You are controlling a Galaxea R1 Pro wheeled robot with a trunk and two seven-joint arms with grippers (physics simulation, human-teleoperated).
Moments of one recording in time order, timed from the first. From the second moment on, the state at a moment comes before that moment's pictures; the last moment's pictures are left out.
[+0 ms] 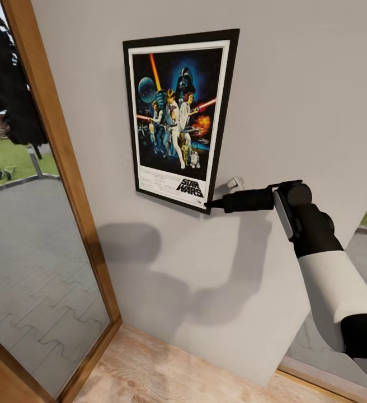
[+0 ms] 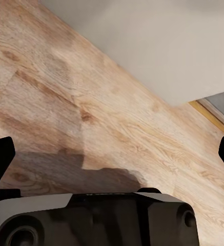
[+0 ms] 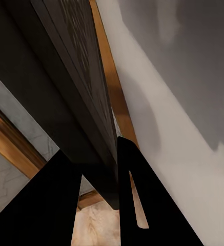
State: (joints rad) left arm -0.13 0.33 -1.20 -0.19 1.69 -0.40 -0.76; right arm -1.14 -0.12 0.12 -1.13 0.00 0.98 1.07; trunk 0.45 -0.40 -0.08
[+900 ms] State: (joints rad) left arm -0.13 0.33 -1.20 -0.19 1.69 -0.40 -0.76; right arm -1.16 -0.10 0.12 -1.12 -0.01 0.98 1.01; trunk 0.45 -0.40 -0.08
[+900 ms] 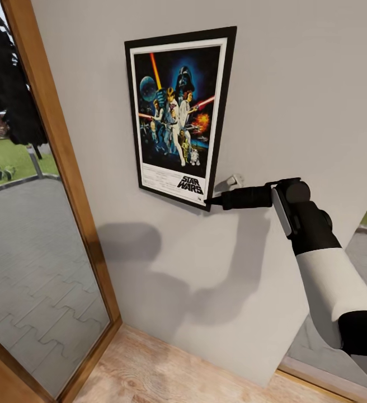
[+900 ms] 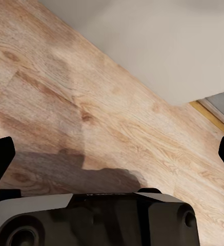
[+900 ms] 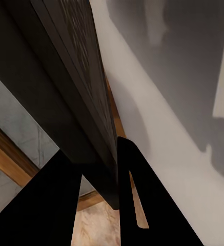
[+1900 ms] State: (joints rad) left arm -0.13 0.33 -1.20 -0.19 1.69 -0.40 -0.76; right arm -1.16 -0.10 0.12 -1.10 -0.01 0.98 1.01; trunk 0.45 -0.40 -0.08
